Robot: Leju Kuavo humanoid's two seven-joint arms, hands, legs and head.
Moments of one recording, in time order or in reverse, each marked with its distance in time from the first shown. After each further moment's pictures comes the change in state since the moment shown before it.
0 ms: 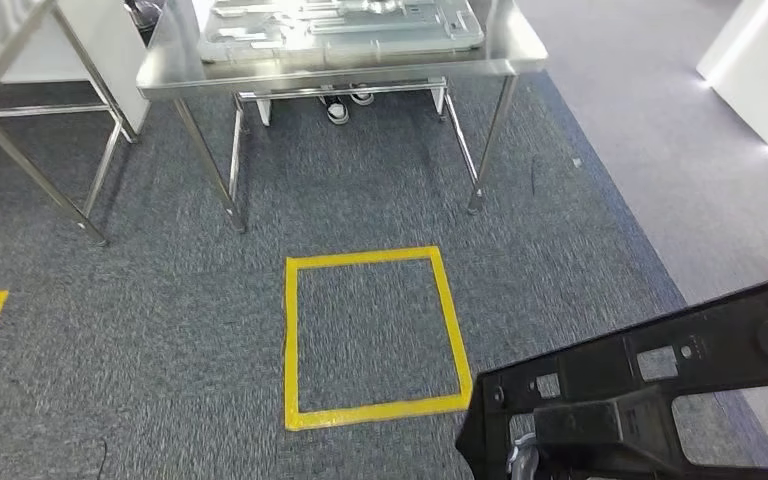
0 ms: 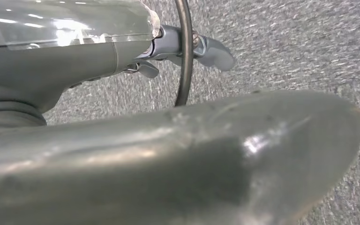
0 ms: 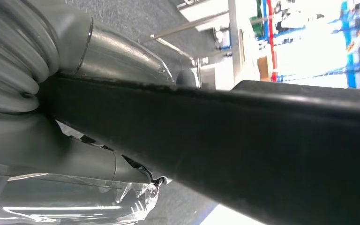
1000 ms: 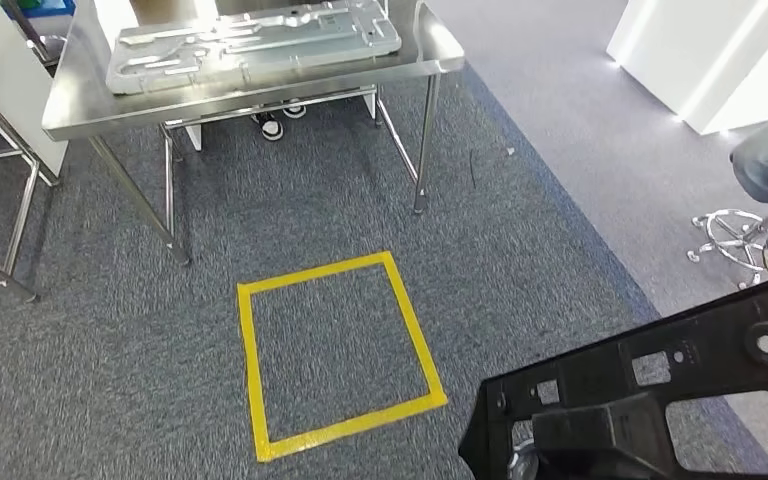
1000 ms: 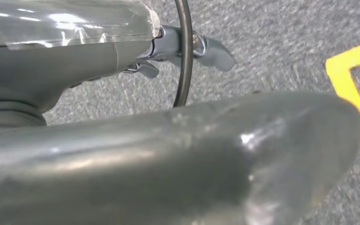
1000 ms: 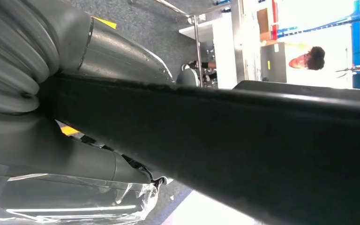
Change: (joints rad) left arm 0.001 0.000 0.010 0.000 -0.007 -0.011 -0.016; right arm 0.014 0.000 0.008 -0.006 0.028 -0.032 0.000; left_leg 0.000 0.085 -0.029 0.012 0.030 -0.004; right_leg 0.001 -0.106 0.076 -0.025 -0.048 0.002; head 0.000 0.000
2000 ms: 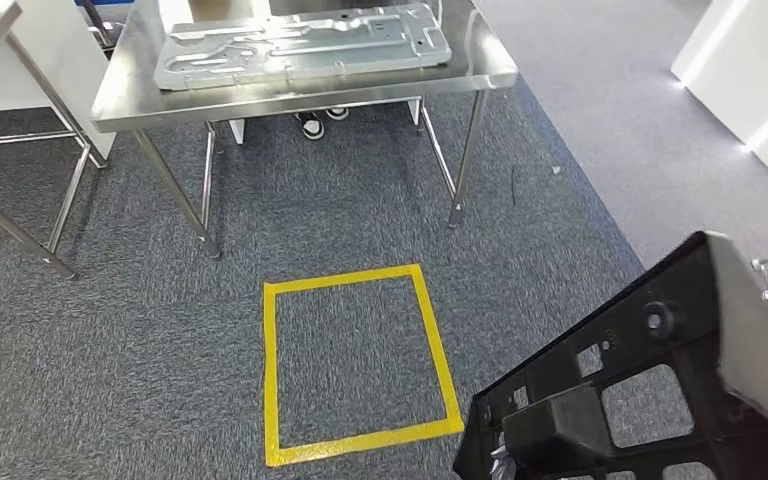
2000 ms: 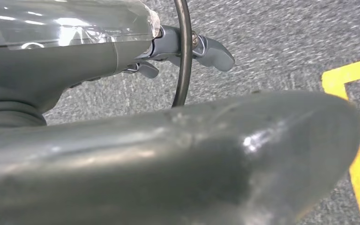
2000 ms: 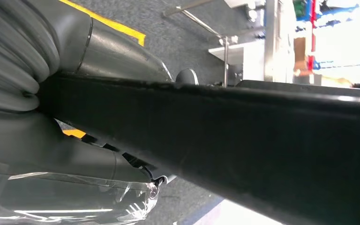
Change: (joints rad) left arm -0.008 0.005 0.015 0.000 -0.041 0.012 0.007; right arm 0.001 0.001 0.012 0.062 0.109 -0.053 0.037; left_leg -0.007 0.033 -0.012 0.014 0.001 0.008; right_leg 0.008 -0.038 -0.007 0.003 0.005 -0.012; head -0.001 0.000
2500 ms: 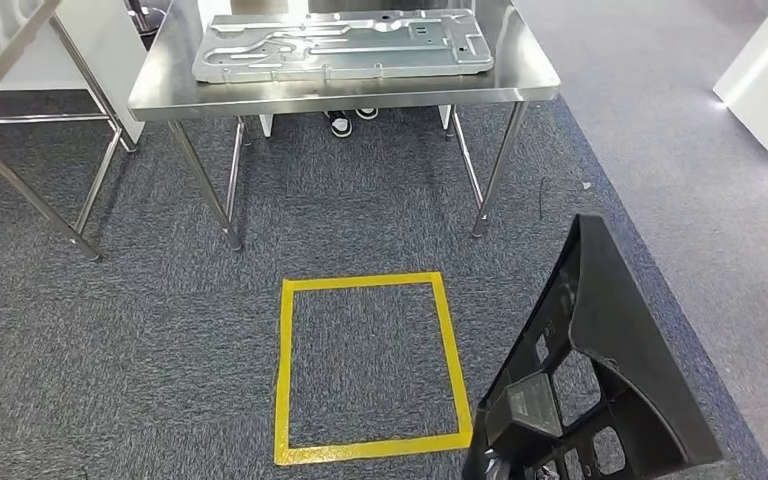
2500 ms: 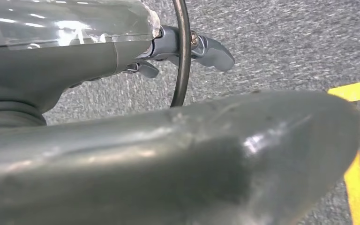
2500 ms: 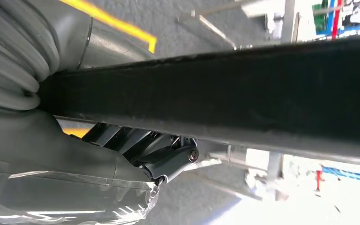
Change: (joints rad) left arm 0.003 0.001 0.001 0.000 -0.022 0.004 0.004; right arm -0.003 -0.008 0.010 0.003 0.046 -0.092 0.032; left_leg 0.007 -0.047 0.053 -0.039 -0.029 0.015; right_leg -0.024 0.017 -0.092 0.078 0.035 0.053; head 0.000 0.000
